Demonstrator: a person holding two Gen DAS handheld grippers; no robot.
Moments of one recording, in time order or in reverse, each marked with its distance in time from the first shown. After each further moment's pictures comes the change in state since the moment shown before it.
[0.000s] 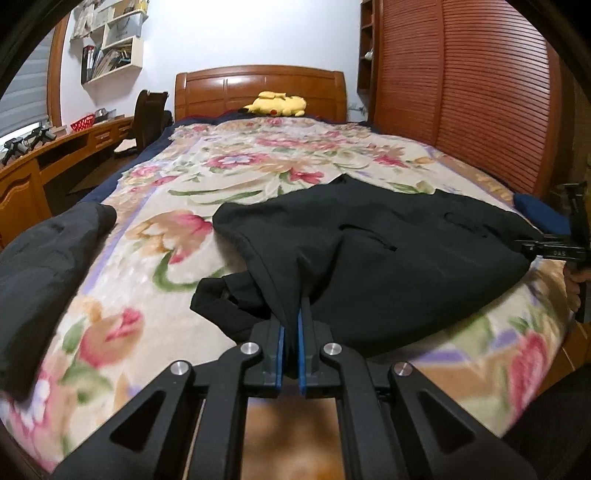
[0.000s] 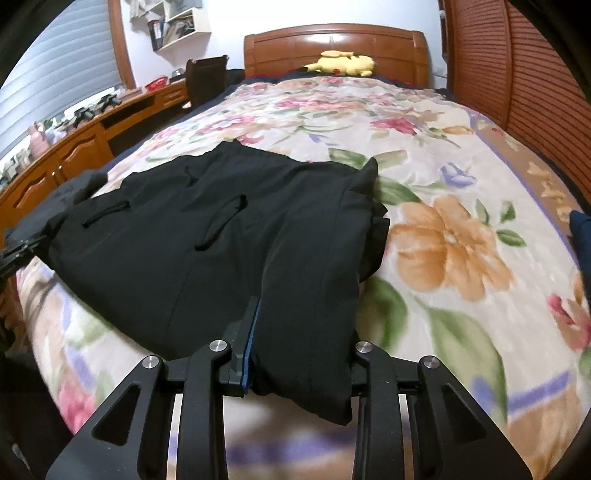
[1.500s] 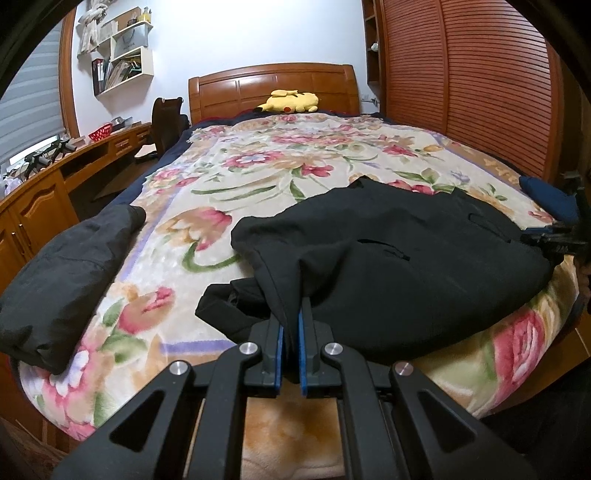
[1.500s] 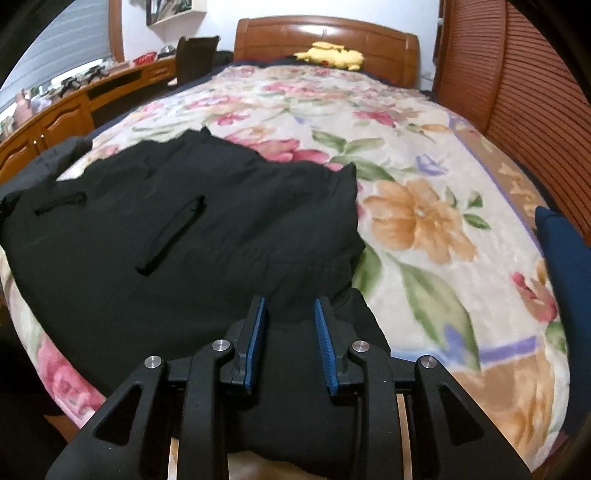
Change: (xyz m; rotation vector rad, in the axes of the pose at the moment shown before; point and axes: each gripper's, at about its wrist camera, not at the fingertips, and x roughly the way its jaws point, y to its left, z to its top) left arm -0.031 -0.022 -0.008 0.035 0.038 0.114; right arm -0.003 0.013 -0.021 -0.053 0.039 -0.137
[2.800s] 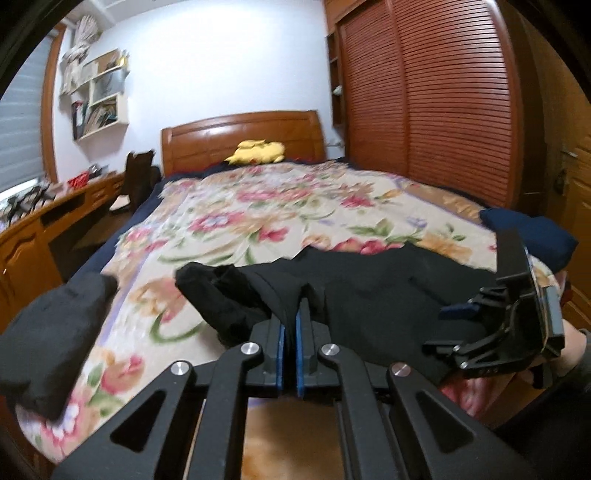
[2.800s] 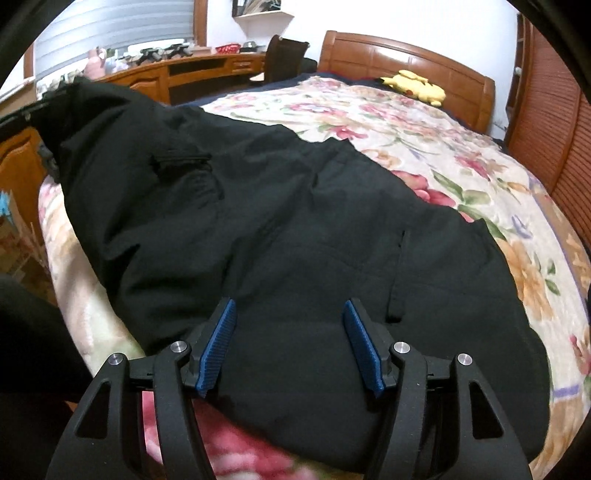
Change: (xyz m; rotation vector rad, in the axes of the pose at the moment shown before) left arm -0.046 -0.062 0.052 0.075 -0.203 -0.113; right arm 0.005 0.132 -0.001 -0.211 -0.056 0.169
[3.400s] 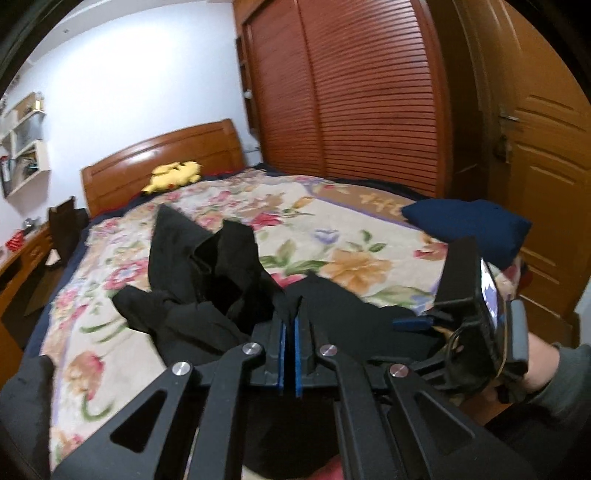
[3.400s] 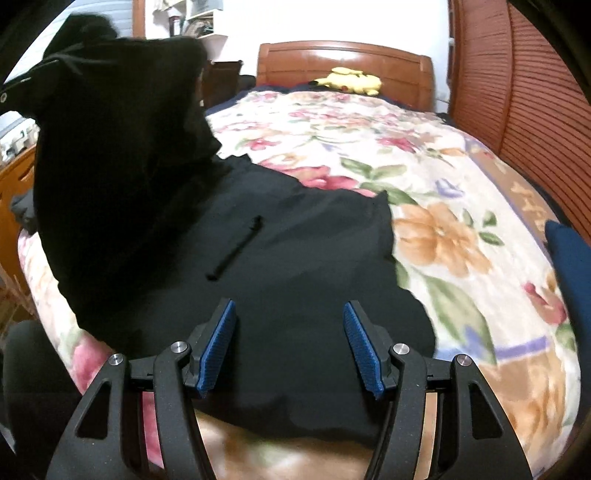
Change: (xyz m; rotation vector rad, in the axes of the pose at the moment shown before) left arm 0.044 -0.154 0.085 0.190 0.033 -0.231; right arm -0.057 -0.103 -0.034 0.195 -0.054 -0.093
